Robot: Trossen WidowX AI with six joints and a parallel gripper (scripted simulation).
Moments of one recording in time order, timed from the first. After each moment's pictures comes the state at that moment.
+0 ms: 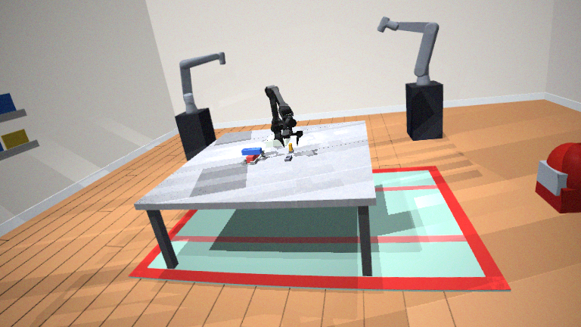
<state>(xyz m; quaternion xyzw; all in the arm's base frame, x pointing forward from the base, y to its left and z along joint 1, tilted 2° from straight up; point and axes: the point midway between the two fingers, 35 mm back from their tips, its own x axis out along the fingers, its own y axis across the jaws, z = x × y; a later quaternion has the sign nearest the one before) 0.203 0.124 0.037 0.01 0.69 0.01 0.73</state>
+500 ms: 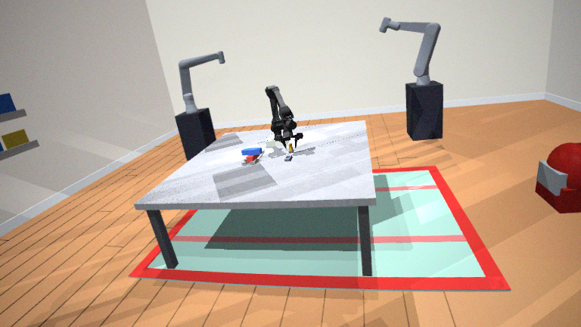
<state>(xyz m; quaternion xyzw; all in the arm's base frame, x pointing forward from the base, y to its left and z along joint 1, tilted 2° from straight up) 0.201 0.123 0.022 0.01 0.69 0.01 0.72</state>
